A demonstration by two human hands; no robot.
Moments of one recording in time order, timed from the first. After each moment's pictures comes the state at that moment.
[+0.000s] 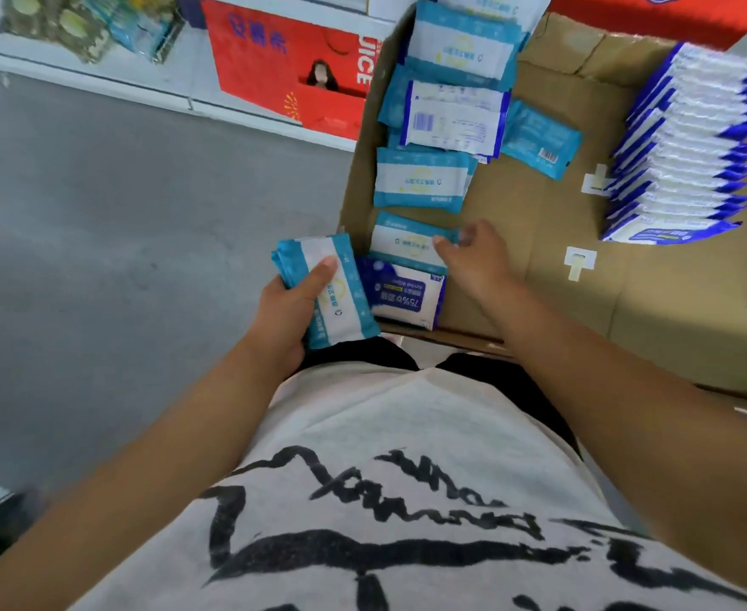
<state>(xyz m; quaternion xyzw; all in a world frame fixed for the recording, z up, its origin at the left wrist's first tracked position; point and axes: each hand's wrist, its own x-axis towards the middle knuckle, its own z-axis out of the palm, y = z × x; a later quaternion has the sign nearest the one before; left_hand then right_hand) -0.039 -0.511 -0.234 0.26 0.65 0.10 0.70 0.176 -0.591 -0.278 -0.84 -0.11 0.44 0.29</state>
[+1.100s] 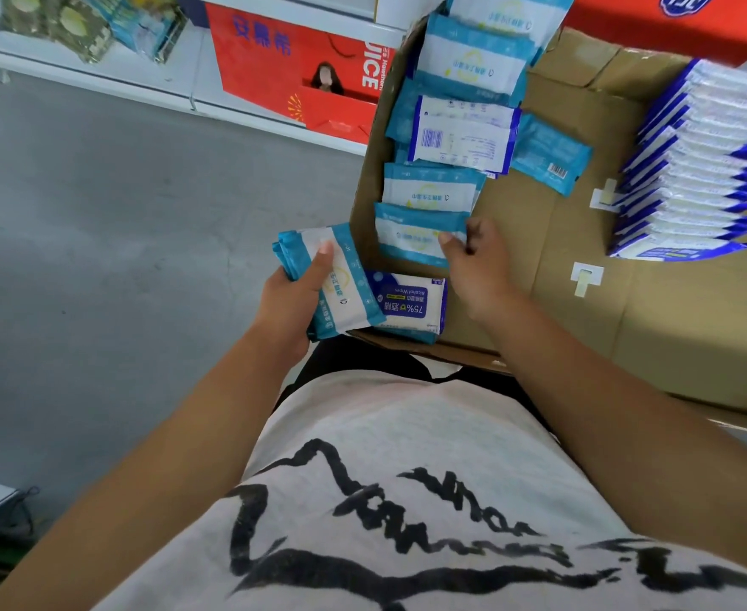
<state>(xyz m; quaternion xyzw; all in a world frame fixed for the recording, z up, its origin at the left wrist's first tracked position) -0.024 -0.479 -0.238 0.29 0.67 0.07 0.68 0.173 -0.569 -0.274 -0.79 -0.03 0.45 0.43</state>
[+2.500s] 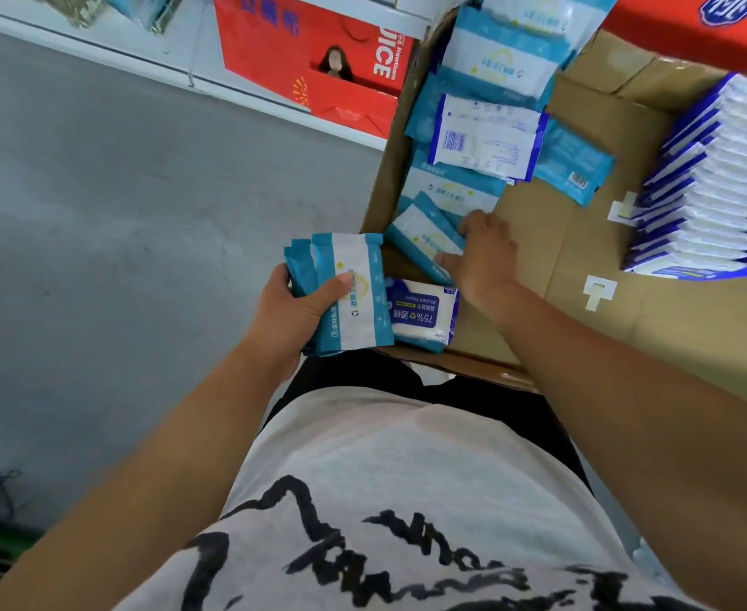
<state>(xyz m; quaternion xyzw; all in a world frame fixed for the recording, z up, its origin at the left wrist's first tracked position) -0.042 -0.473 -0.243 0.31 0.66 0.06 0.68 0.194 -0.551 -0.325 -0.87 -0.35 0.34 0.07</state>
